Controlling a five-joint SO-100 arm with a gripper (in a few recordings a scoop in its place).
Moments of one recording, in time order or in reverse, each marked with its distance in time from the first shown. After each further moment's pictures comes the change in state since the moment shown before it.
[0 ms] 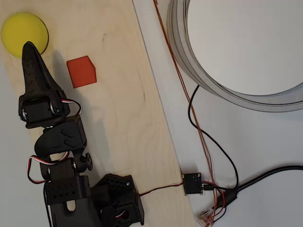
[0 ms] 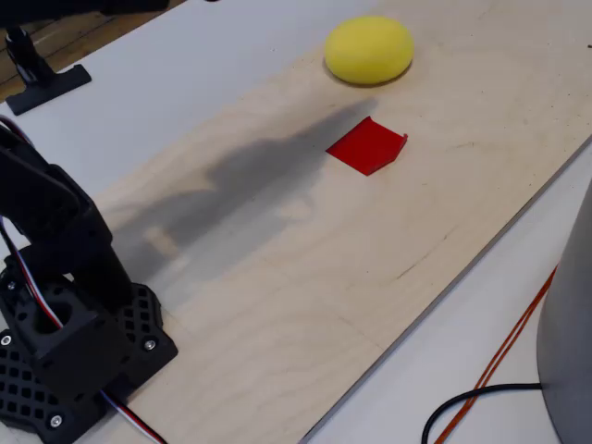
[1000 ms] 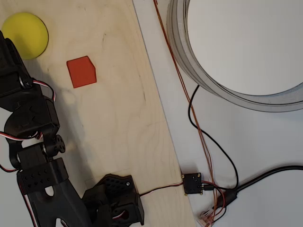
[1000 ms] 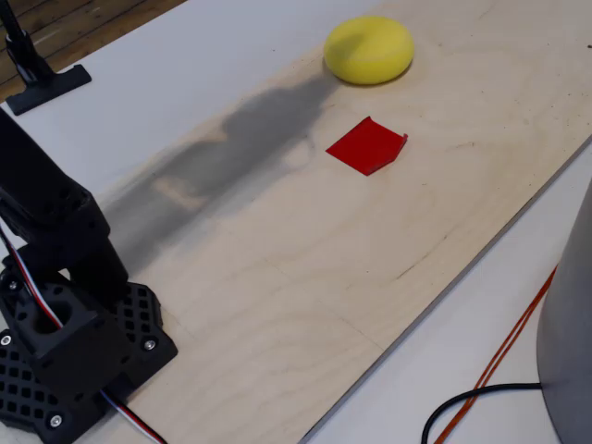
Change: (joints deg) arm -7.9 -14.8 -25.8 36.7 4.0
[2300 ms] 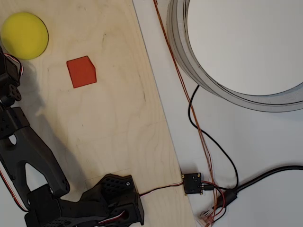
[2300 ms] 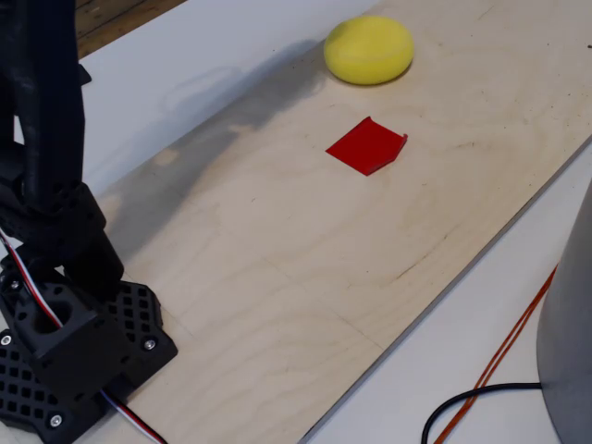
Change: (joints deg) arm -8.2 -41.5 -44.2 26.0 18.1
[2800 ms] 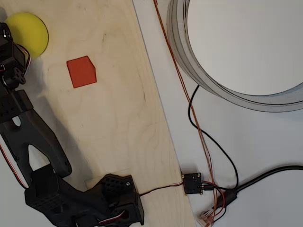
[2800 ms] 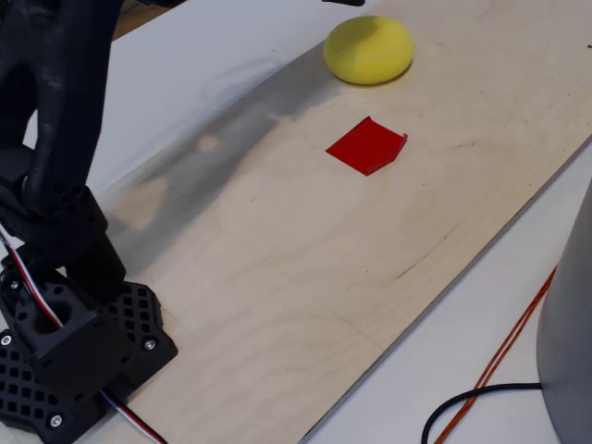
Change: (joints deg) arm 3.2 -13.2 -18.0 10.3 2.5
